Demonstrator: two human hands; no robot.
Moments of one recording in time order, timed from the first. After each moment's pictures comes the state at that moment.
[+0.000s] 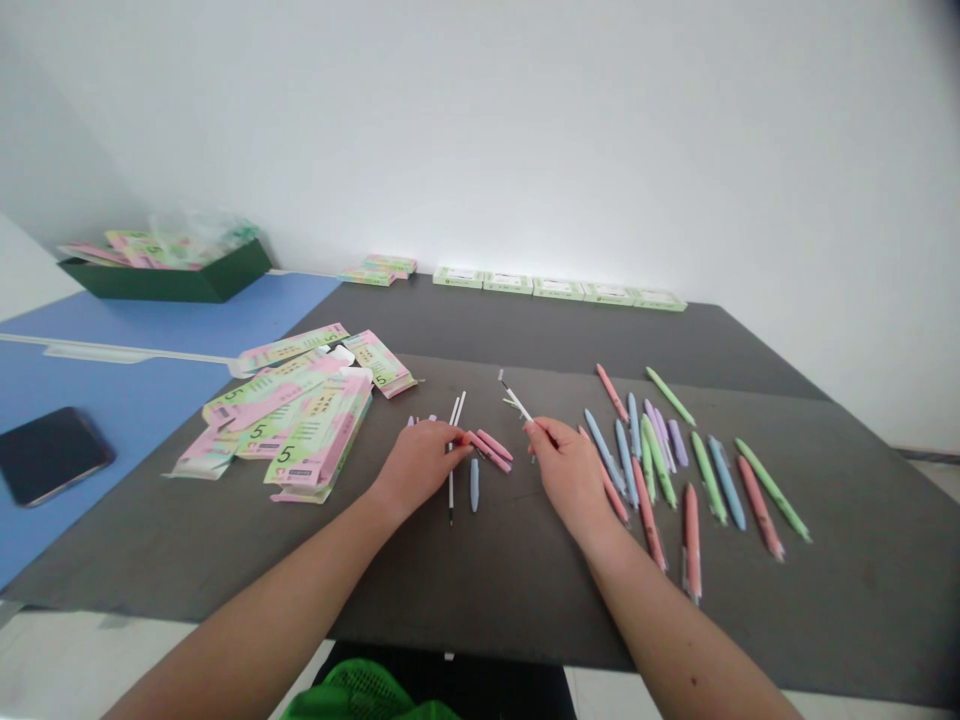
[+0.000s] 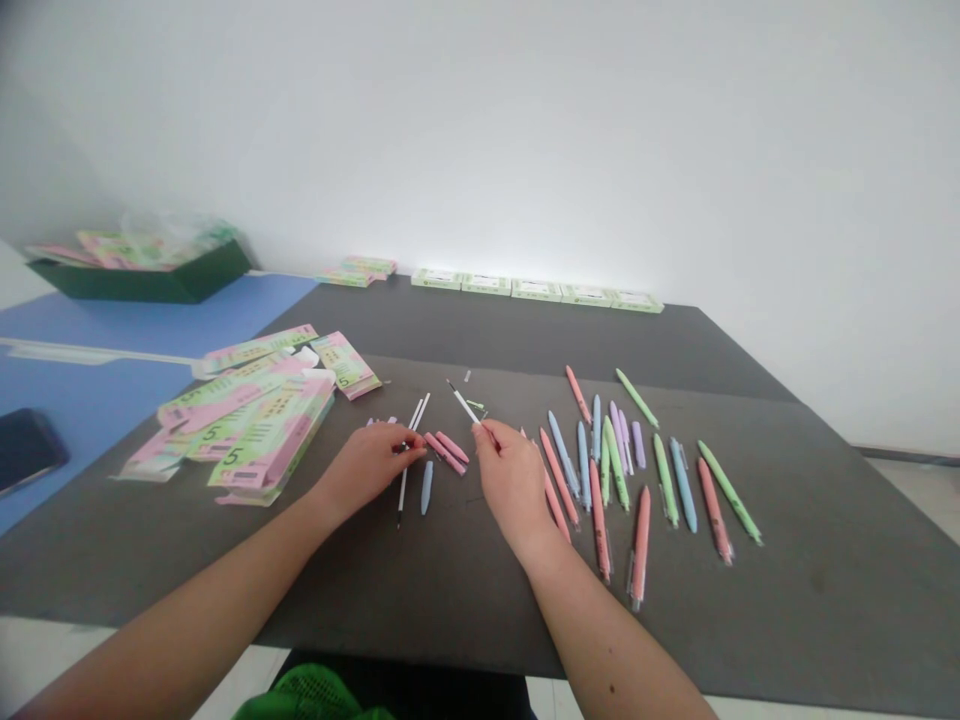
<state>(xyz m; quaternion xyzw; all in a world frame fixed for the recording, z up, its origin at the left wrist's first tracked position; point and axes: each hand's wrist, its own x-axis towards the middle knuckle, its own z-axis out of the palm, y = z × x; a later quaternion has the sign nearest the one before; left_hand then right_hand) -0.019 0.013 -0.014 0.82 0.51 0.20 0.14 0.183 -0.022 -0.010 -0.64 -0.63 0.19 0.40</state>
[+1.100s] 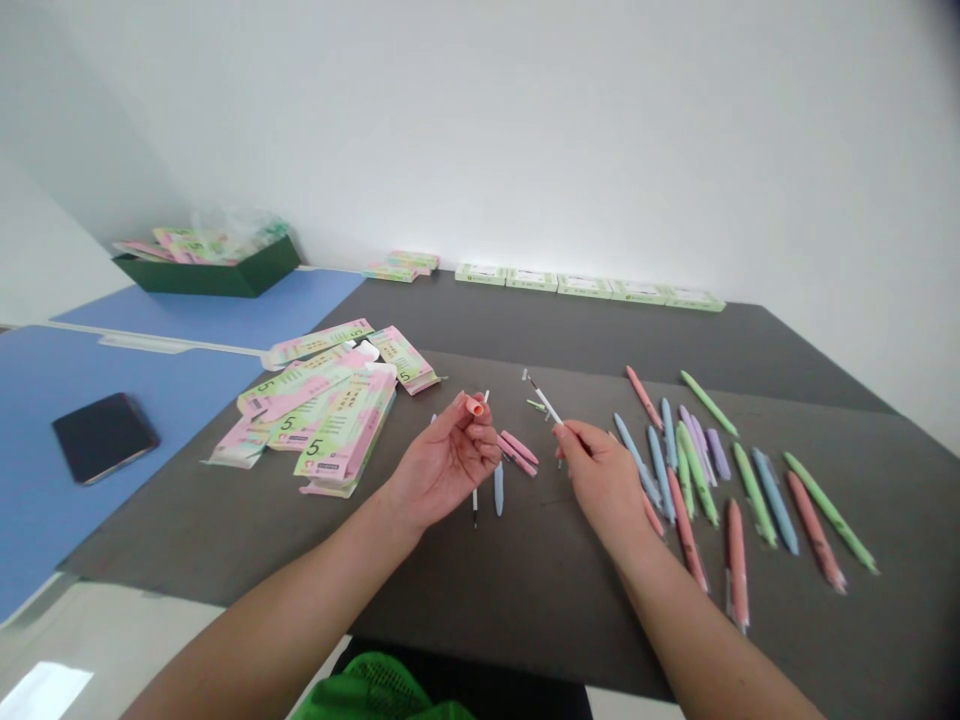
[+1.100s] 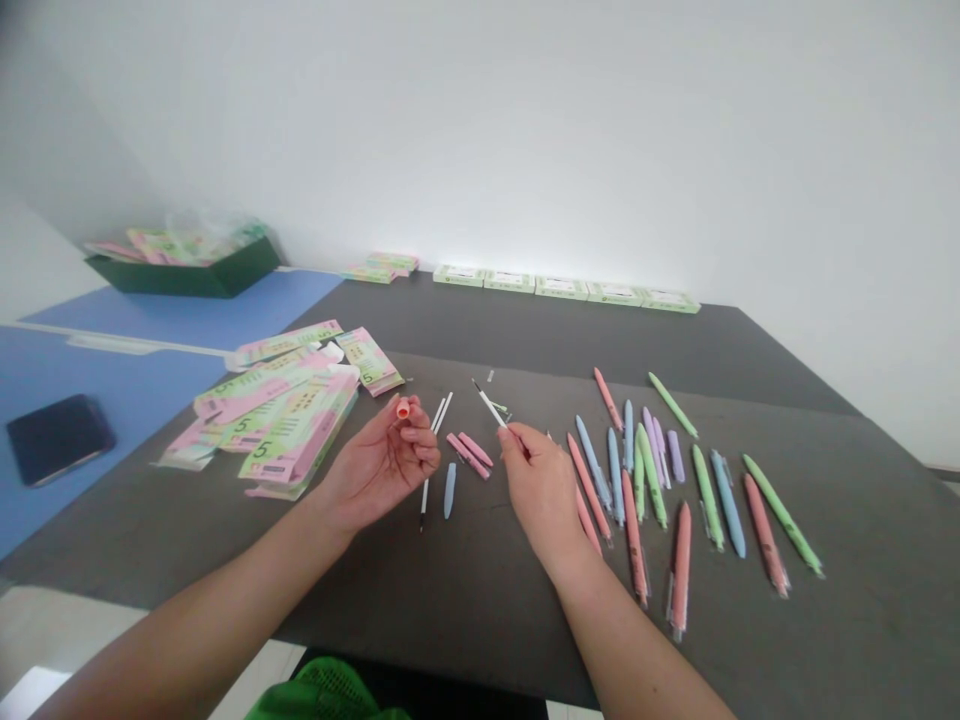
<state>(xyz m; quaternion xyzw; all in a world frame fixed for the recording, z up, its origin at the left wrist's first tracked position) -0.009 -0.007 0.017 0.24 0.28 0.49 0.79 0.179 -0.029 0.001 -0.65 -0.61 0.20 0.40</state>
